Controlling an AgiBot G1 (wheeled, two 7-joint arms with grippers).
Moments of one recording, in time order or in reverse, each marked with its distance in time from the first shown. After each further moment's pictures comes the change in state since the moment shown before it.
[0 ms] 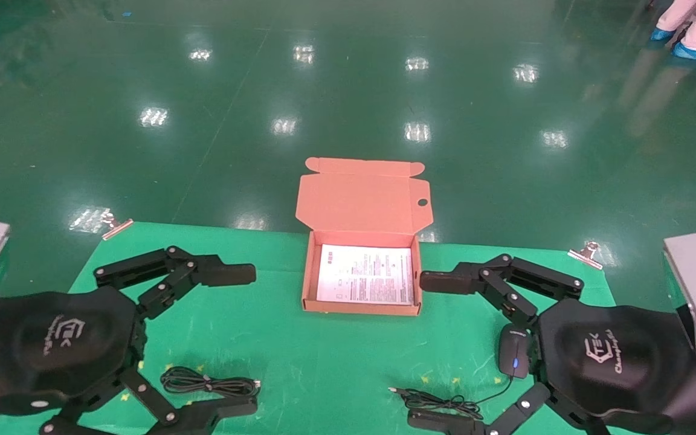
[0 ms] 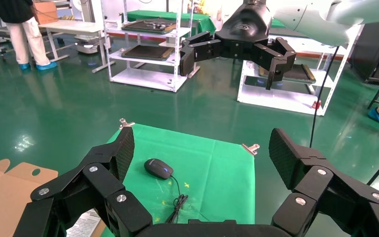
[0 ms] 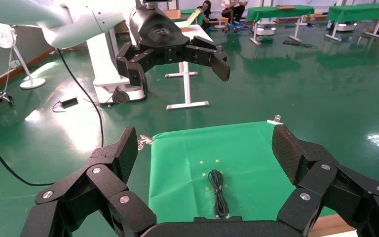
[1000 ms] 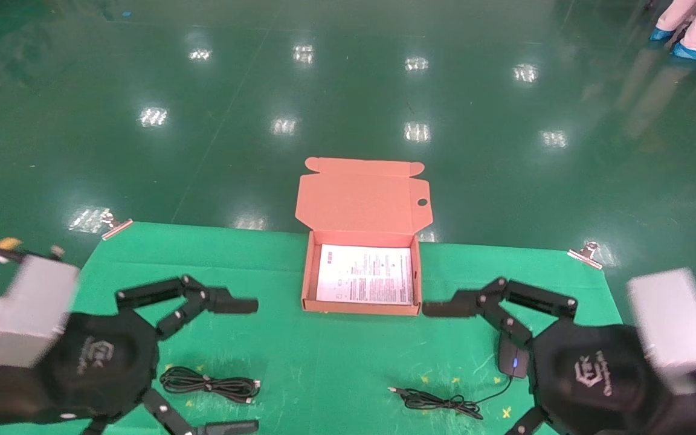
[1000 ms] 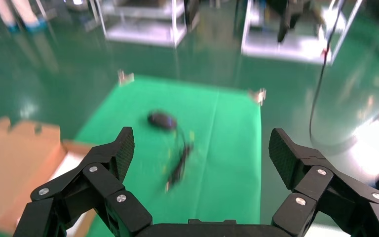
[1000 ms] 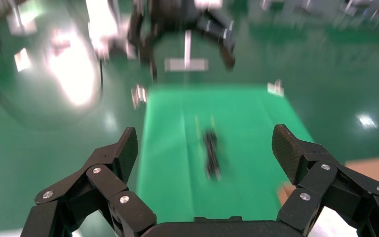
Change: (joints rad) left arm -0.084 0.004 0.075 -0.013 0.186 0.018 -0.003; right arm 0.095 0.020 -0.060 0.034 -0.183 -0.031 -0.038
